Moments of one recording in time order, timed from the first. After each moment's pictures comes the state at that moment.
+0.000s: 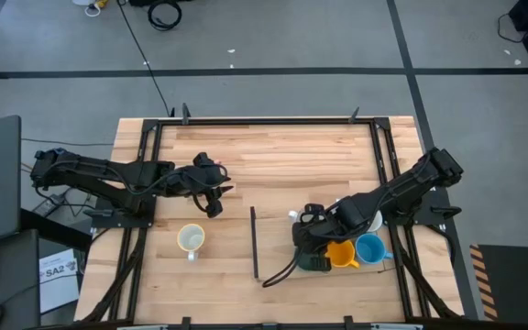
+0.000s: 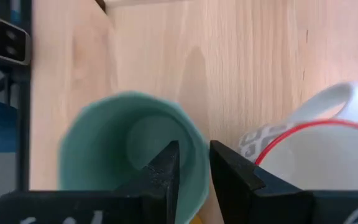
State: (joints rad) left arm -0.11 1.13 0.91 -0.42 -0.39 -0.22; right arm 0.44 1.65 1.38 -0.92 0.08 0.44
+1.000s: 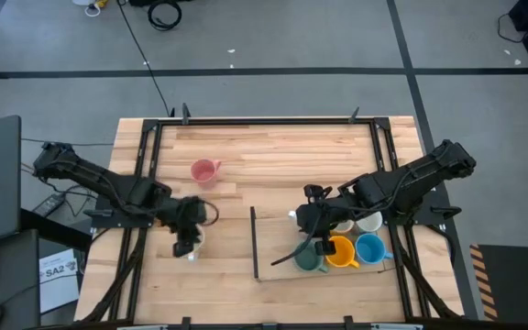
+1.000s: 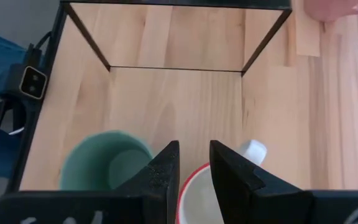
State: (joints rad) left arm -0.37 1.12 0.91 -0.79 0.09 -0.66; right arm 0.38 1.50 1.42 -0.90 0.14 0.23
